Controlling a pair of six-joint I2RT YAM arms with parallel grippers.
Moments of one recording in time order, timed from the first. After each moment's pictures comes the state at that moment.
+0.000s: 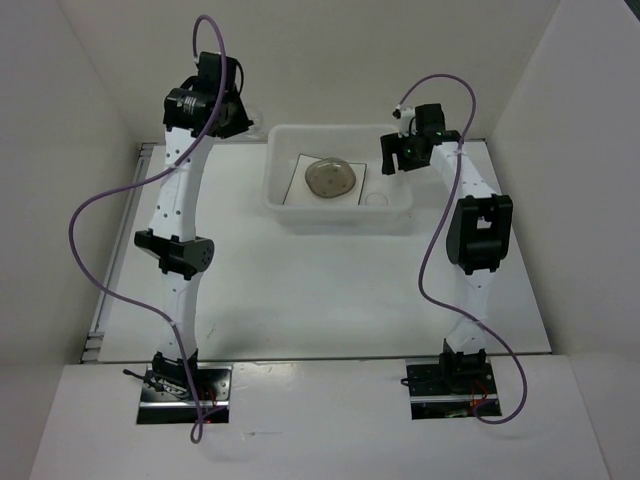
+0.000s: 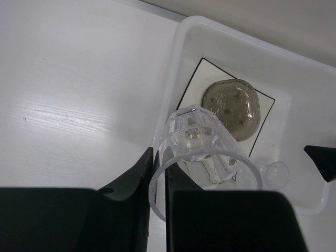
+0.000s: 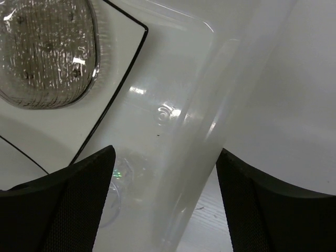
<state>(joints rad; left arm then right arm) -0.26 2.26 2.95 -1.37 -0.22 -0.52 0.08 2.17 1.97 -0.63 -0.24 -0.14</state>
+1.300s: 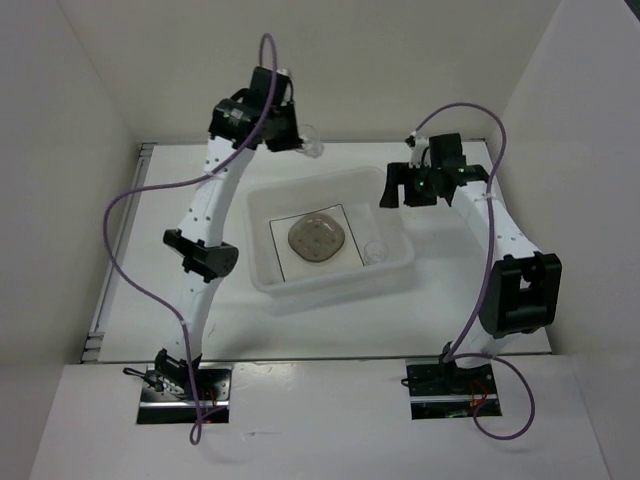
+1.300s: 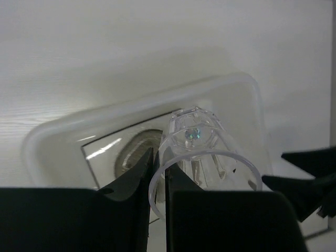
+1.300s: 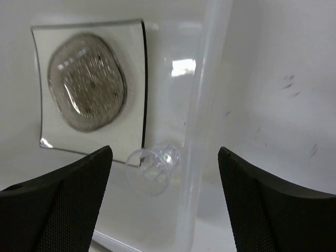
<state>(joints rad) -0.40 2.31 2.98 -1.37 -0.07 -0.51 0.13 1.59 1.34 -0.66 -0.35 0.07</state>
